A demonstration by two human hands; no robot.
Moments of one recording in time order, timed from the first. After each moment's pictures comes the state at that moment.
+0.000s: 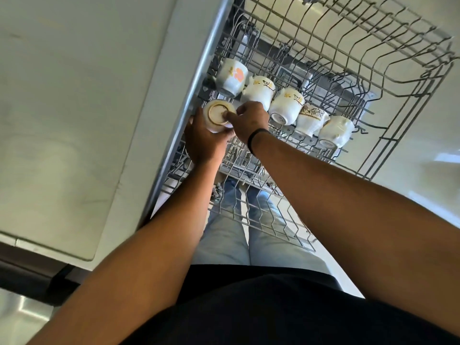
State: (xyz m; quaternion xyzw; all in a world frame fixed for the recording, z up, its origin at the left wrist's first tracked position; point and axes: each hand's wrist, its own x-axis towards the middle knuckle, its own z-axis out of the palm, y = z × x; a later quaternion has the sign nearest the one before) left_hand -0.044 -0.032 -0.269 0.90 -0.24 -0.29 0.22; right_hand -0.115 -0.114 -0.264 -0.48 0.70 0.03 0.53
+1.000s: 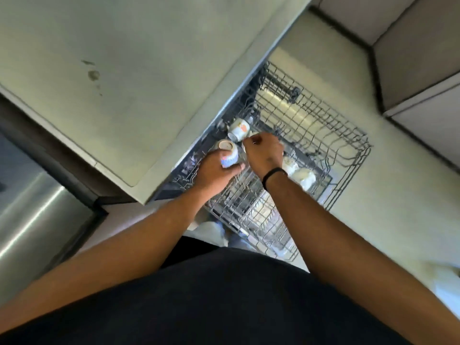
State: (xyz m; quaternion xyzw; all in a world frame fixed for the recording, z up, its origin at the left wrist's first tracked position) left_hand -0.072 0.020 -0.138 0.81 -0.31 -0.40 0.29; right_hand -0.165 -0.083 -0.085 -0.60 0.63 -0.08 0.49
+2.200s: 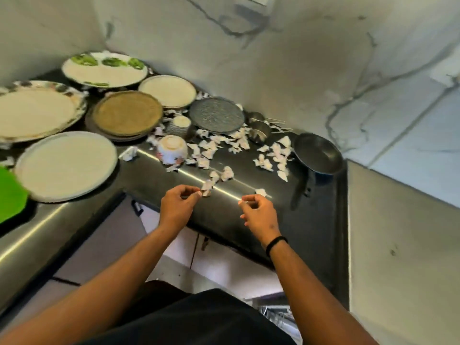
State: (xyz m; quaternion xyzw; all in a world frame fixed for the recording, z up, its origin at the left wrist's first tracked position) left_hand 0.036 0.580 -0.005 0.75 0.25 0.10 0.61; right_hand 0.085 0.374 0.027 -0.84 0.02 0.13 0.52
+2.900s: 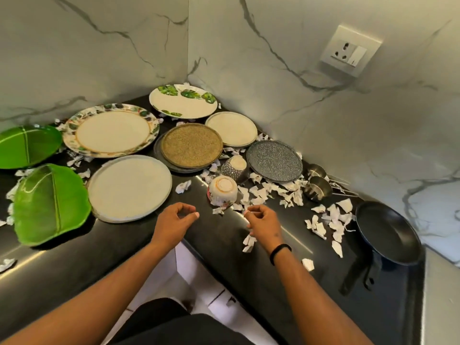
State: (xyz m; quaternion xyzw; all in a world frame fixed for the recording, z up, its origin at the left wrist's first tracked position) left_hand 0.046 0.703 -0.006 0.75 0.37 0.13 0.53; right_hand 0.192 0.511 0.017 -0.84 -0.08 0.22 0.49
